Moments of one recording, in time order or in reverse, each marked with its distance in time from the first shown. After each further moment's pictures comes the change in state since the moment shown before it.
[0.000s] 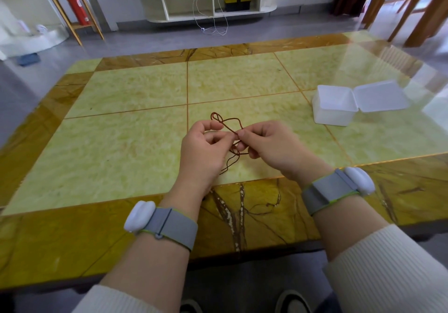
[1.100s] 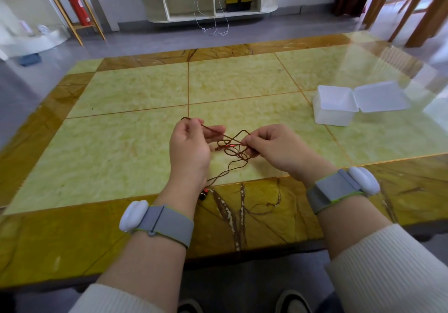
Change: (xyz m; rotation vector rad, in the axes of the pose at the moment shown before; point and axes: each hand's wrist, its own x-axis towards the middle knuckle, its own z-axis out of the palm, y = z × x) left_hand 0.009 0.005 -0.003 -0.205 0.208 -0.087; right_hand 0.000 0.004 -0.007 -0.140 0.030 0.056
